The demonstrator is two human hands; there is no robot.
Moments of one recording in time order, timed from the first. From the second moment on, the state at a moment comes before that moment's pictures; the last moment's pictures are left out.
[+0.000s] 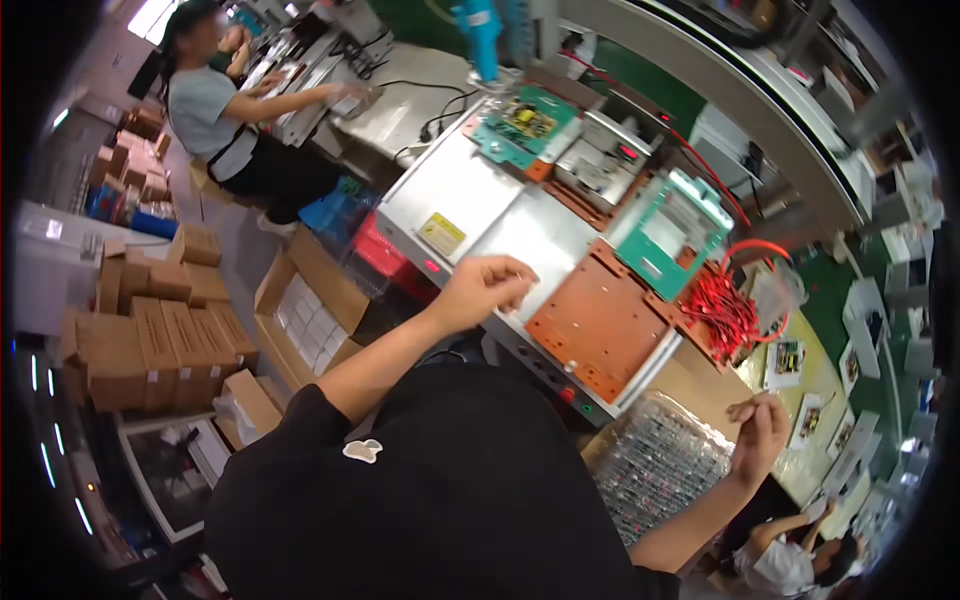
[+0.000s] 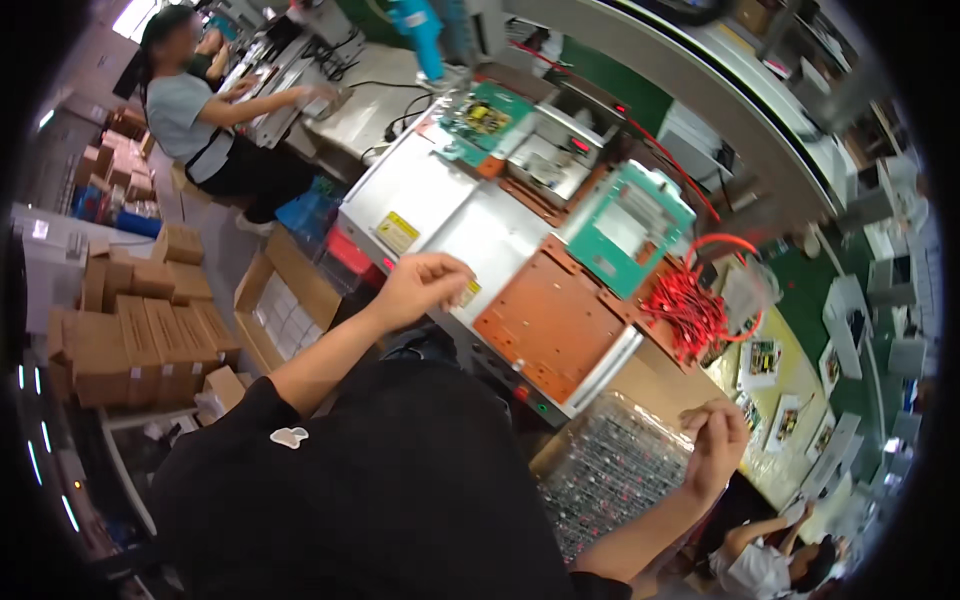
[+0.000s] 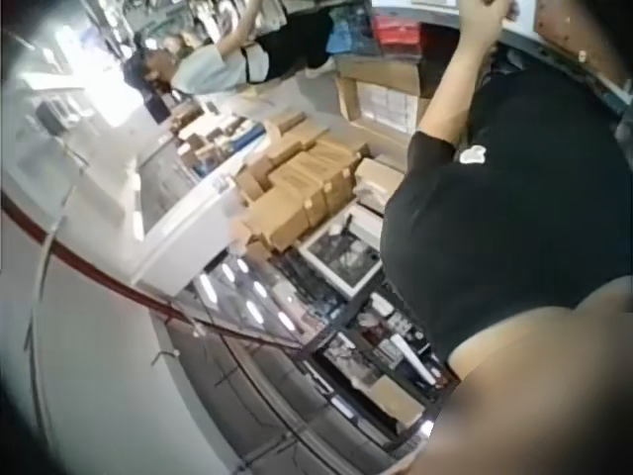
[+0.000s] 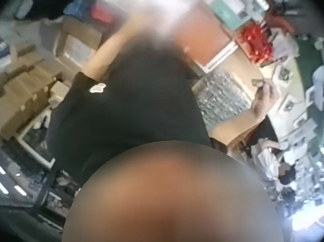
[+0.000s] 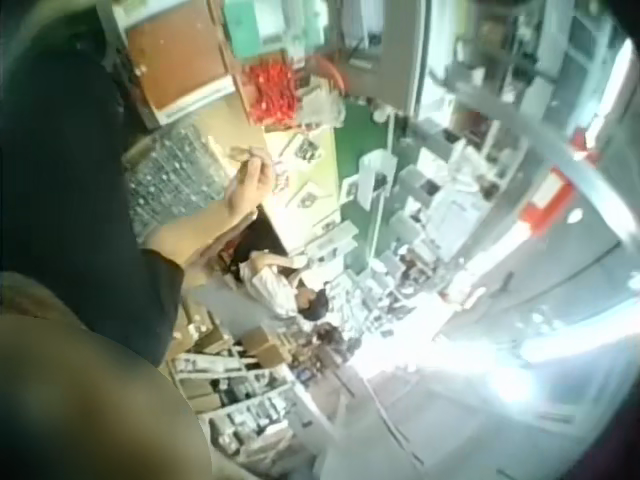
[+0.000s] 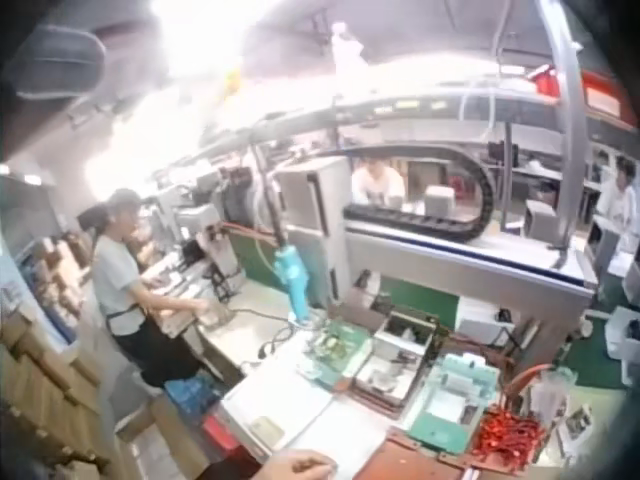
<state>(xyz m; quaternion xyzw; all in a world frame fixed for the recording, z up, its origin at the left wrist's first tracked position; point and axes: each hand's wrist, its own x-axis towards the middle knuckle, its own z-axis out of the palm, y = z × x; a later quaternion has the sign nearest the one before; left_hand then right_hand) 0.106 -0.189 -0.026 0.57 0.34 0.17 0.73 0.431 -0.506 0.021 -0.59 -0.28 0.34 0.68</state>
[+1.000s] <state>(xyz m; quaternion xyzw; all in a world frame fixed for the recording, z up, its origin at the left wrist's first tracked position) 0.096 -0.085 -0.067 0.90 0.02 0.27 0.34 0.222 -0.426 0.091 -0.73 -0.24 0.37 0.52</state>
